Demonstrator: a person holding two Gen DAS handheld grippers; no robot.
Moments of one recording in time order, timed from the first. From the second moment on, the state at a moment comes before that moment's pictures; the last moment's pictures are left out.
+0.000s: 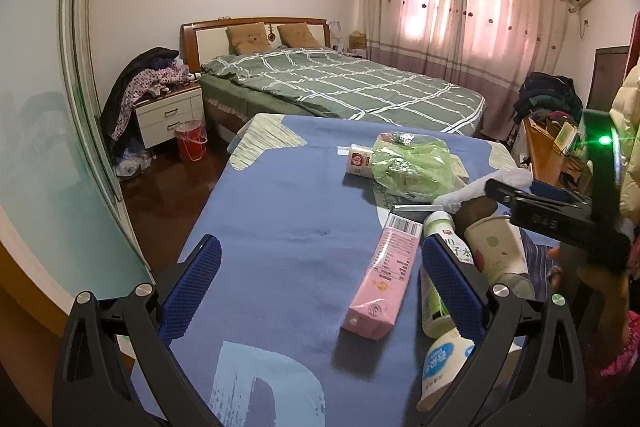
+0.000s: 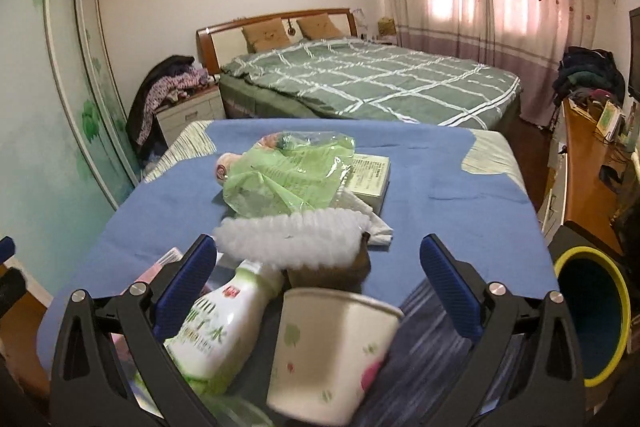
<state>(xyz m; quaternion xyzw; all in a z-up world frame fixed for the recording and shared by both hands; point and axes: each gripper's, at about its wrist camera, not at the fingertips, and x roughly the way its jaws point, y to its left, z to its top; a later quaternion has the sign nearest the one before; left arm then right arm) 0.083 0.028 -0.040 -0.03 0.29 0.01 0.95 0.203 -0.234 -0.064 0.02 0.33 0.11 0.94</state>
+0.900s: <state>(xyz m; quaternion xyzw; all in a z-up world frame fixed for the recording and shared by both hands) 0.092 0.010 -0.057 -0.03 0.30 -0.02 0.95 0.160 -0.281 -0.009 0.07 0.23 0.10 0.97</state>
